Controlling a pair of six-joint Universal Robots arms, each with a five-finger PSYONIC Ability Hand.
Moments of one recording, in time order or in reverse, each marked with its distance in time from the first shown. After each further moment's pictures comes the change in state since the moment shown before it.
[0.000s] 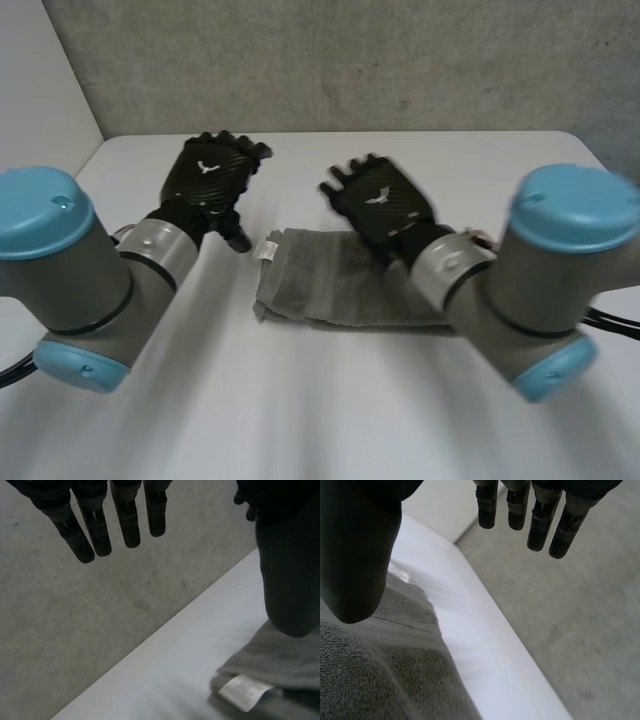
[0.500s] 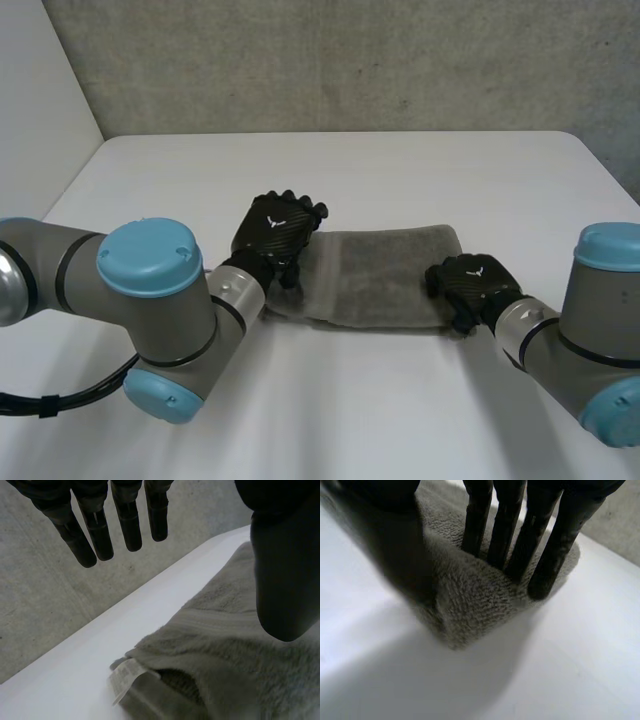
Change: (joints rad) left arm -0.154 -0.219 0.094 -0.010 -0.074 -0.033; right arm -0.253 0.060 0.249 0.072 0.039 0.147; left_hand 0.046 0.046 0.042 0.043 0.045; right_hand 0.682 0.678 0.660 0.660 0.698
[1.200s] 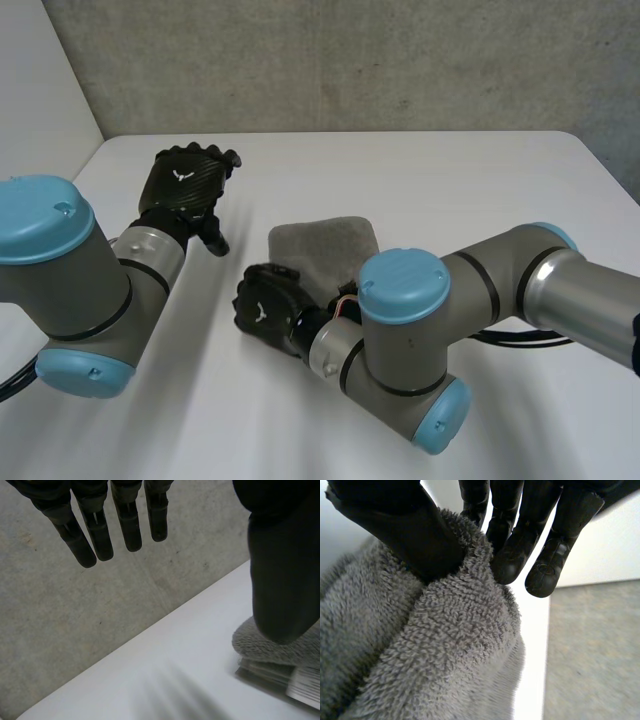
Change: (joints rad) left arm 0.176 0.217 -0.125 0.009 -0.058 -0.010; right arm 0.512 0.295 -0.481 0.006 -0.134 -0.858; left_hand 0.000 0.000 0.000 0.000 -0.001; right_hand 0.391 0.363 0.434 0.428 0.402
